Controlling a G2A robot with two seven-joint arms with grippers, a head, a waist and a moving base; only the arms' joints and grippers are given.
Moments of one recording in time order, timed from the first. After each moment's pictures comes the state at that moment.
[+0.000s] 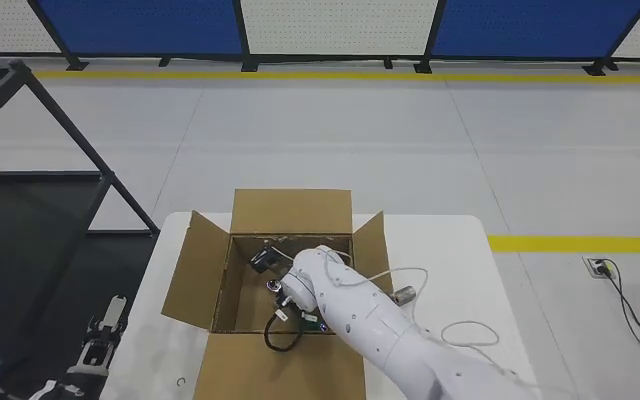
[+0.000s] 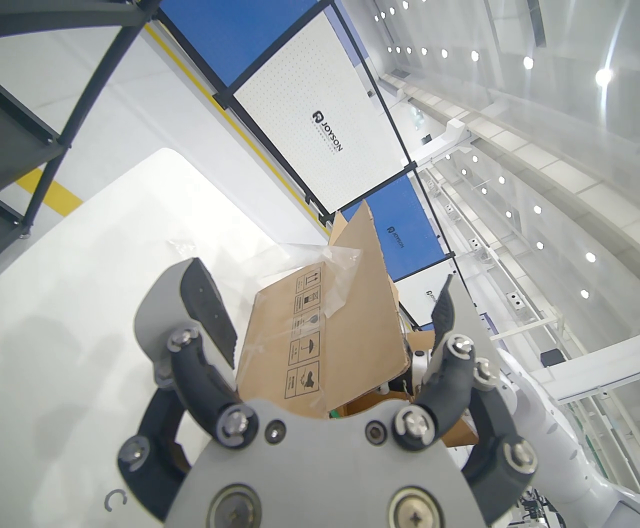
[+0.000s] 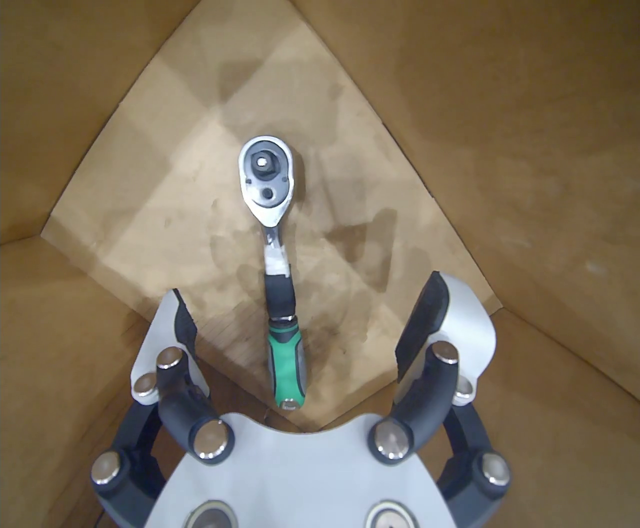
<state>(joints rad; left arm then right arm) 1.69 -1.27 -1.96 -1.98 0.17 -0.18 -0.16 -0.10 -1.85 0.24 -0.43 -0.63 -0.06 0.86</state>
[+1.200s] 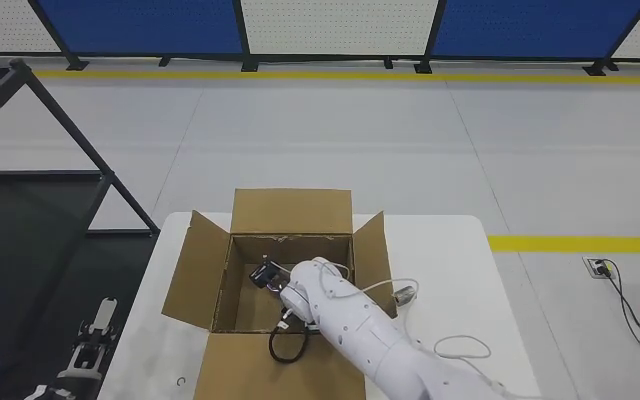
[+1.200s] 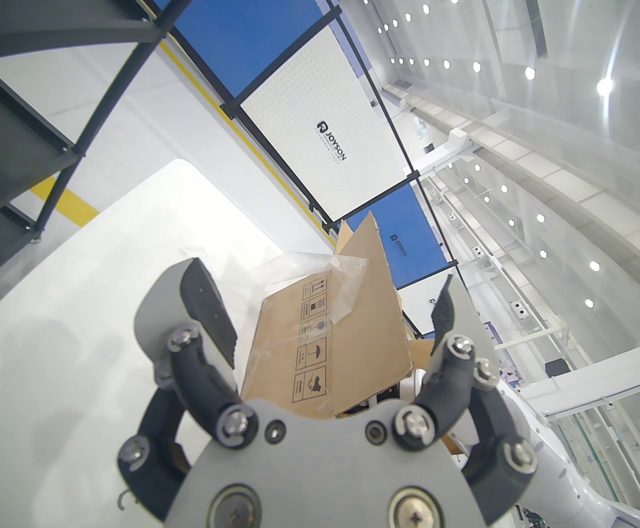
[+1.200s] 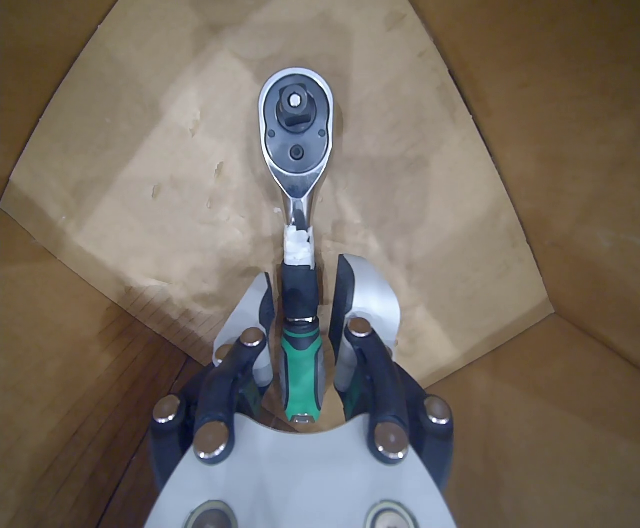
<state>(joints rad) 1.71 -1.27 -1.98 -1.98 0.16 -0.19 -0.14 -0.15 -1.89 0.27 -0.36 -0.72 -0.12 0.88</state>
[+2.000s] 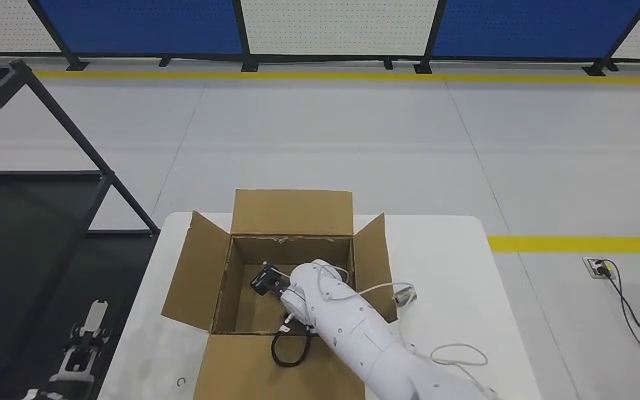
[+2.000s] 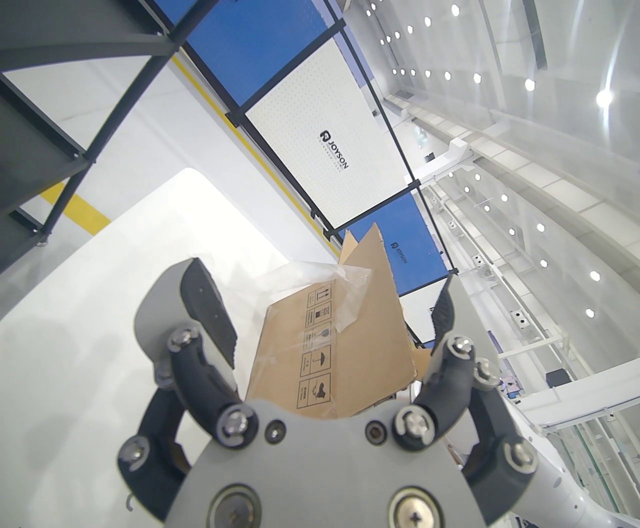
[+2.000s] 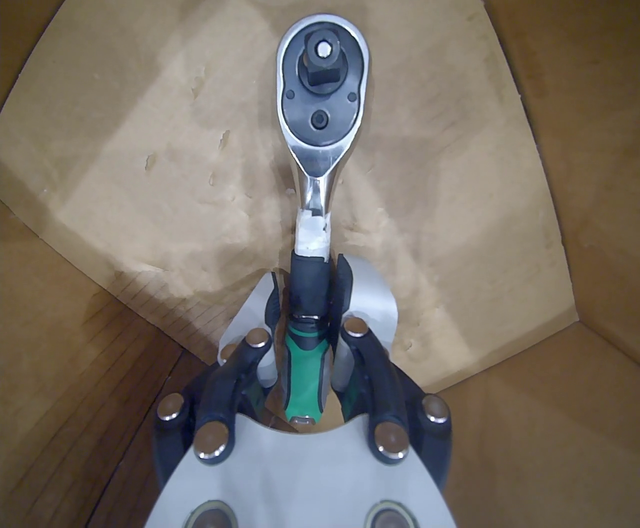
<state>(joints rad) 1.71 -1.27 -2.00 -1.97 0.14 -0.20 -0.13 -0.15 -1.95 0.30 -0.25 -0.76 -0.20 0.88</state>
